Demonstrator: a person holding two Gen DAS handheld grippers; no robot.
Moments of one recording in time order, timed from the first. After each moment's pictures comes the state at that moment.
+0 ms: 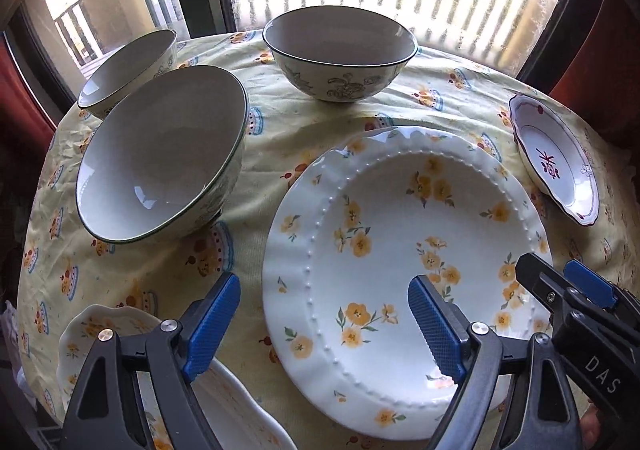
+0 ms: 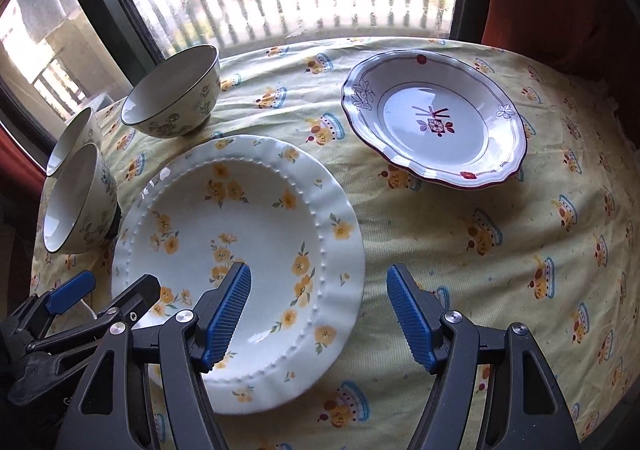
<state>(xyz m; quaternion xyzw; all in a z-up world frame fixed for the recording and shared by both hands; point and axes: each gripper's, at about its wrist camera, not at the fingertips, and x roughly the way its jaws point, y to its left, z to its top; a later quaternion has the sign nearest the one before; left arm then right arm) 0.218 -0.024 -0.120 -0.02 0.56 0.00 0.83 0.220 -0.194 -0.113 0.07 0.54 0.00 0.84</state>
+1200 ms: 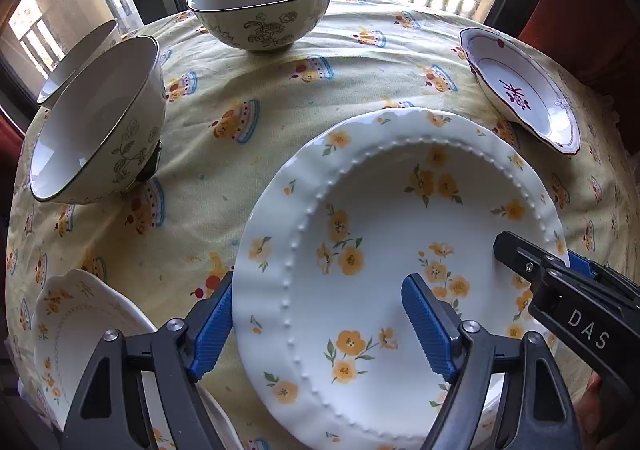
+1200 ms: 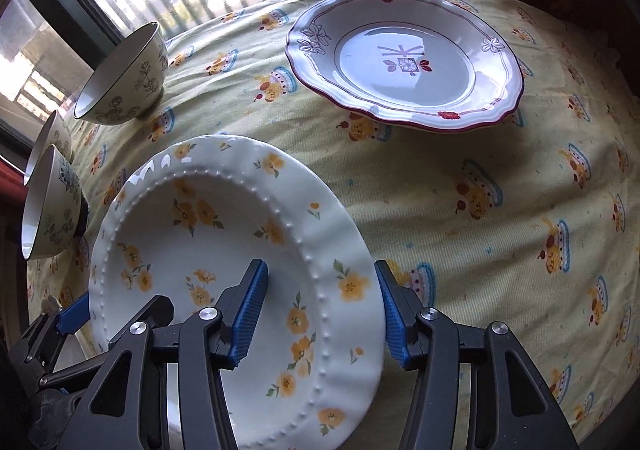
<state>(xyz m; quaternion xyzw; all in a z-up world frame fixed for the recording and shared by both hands) 0.193 -0.066 -0.141 0.02 0.60 -0.06 0.80 0.206 -0.225 -0.148 0.11 0.59 -0.03 0.80</state>
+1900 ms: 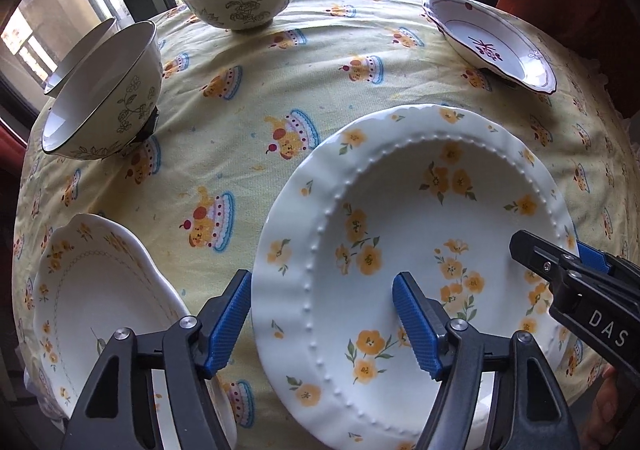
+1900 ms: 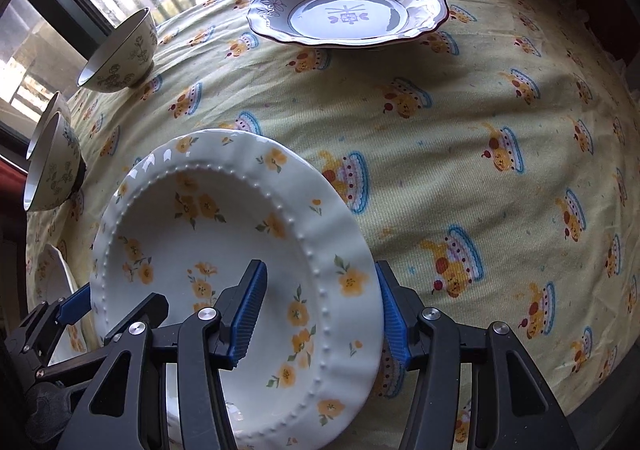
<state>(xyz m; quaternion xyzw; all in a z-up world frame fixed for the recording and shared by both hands) 0.153 -0.076 -0.143 0.04 0.60 -0.07 0.79 0.137 -0.244 -0.139 0.11 0.60 -0.04 0.79</state>
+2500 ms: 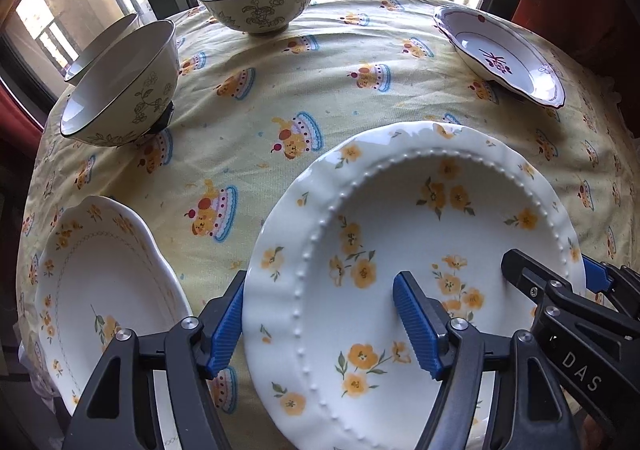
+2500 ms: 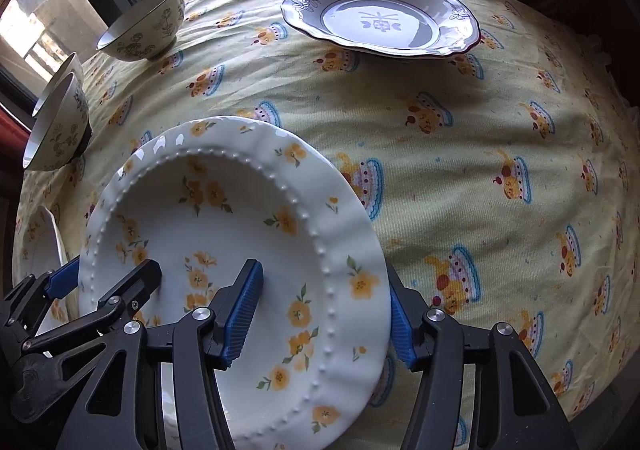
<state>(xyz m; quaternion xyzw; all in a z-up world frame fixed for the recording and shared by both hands) 0.142 -0.083 -0.135 0.03 0.59 -0.03 0.80 0.143 -0.229 -0.142 0.05 0.61 -0.01 0.79</state>
